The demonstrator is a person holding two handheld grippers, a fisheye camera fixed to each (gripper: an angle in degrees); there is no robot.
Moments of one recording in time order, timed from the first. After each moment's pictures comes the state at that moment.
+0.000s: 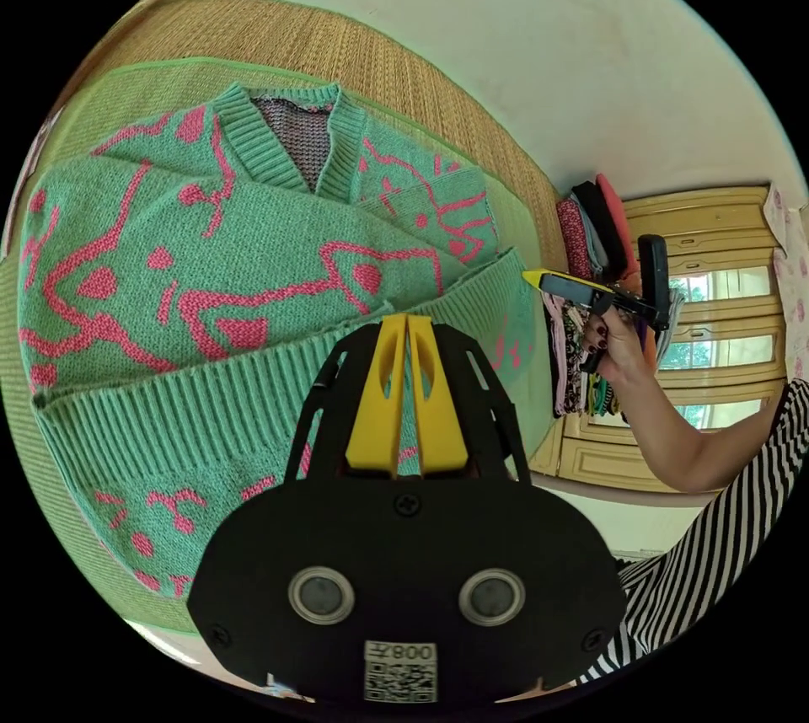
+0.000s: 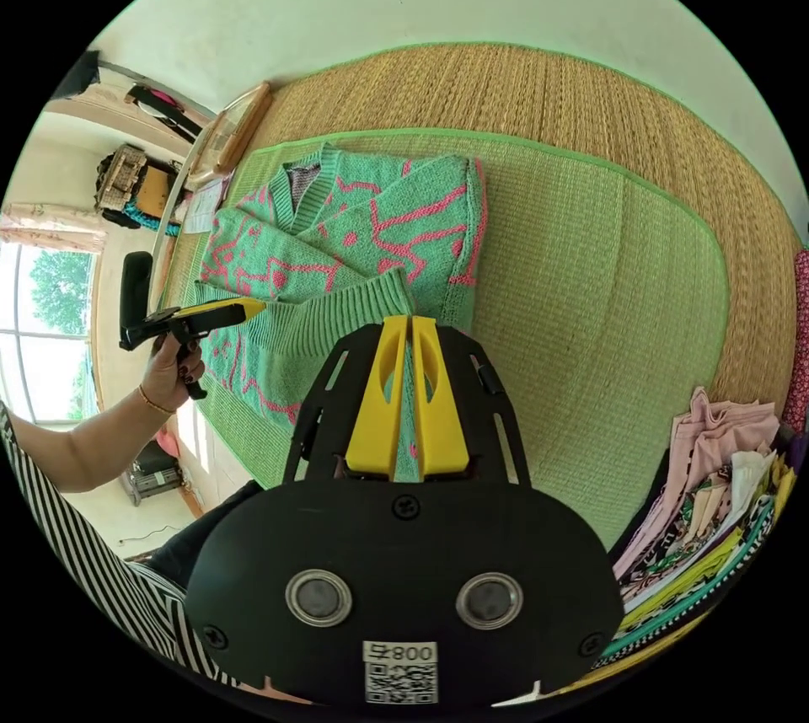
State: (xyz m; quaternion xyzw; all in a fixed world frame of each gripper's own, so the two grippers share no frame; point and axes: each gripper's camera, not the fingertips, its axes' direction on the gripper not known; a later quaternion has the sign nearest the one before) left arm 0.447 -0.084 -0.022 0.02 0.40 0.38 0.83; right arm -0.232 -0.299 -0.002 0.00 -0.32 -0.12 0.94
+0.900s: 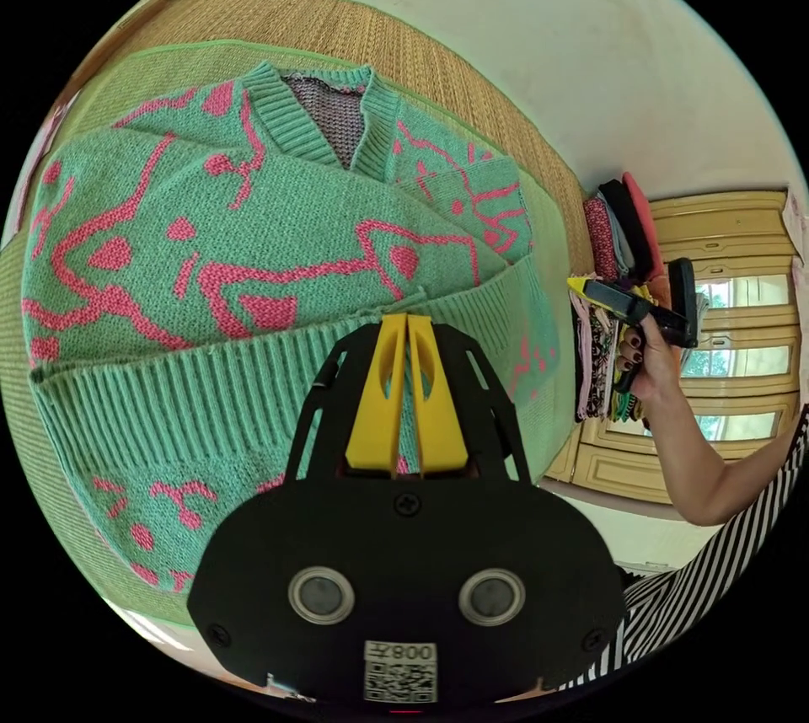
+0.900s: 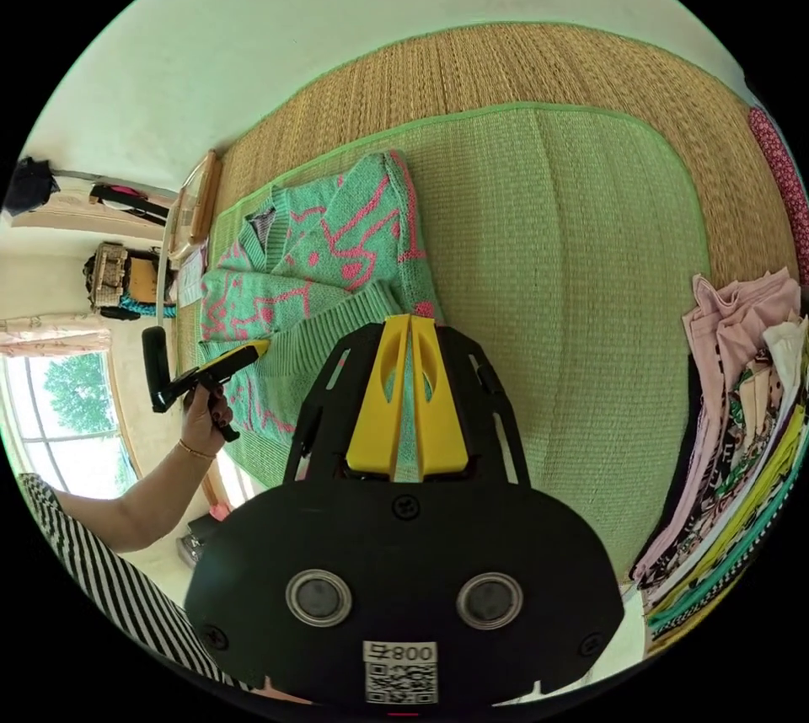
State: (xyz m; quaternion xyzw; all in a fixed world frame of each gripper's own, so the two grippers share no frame) left arm 0.403 -0.088 0.005 0.03 0.37 0.37 0.85; right arm -0.255 -0.293 -0.039 0.01 -0.38 -0.01 0.93
